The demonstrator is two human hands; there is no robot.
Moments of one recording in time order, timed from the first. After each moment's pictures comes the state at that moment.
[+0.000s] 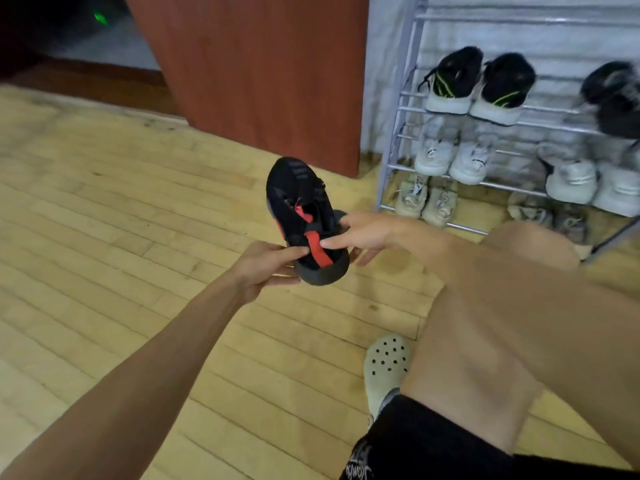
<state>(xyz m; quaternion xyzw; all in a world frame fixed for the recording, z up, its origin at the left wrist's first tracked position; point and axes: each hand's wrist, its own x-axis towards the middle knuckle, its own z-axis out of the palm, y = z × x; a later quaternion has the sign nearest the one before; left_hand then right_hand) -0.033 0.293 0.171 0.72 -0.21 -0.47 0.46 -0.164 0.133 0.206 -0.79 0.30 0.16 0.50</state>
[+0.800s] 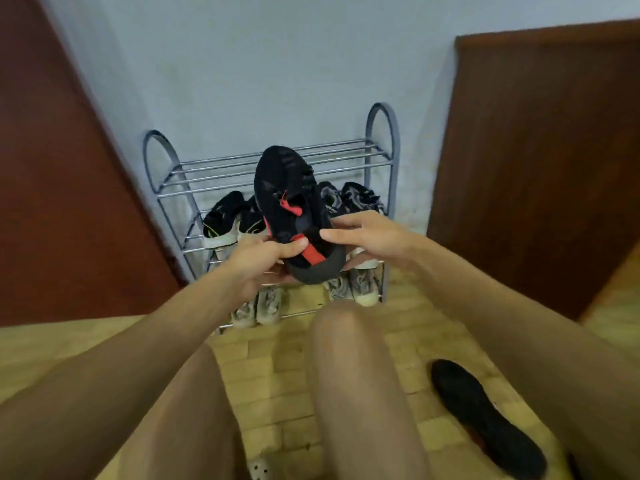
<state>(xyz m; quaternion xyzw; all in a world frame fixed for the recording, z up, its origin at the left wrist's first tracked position) -0.298 0.072 0.342 0.61 -0.44 -0.48 0.44 -0.491 0.025 0.350 -0.70 0.42 -0.26 0.52</state>
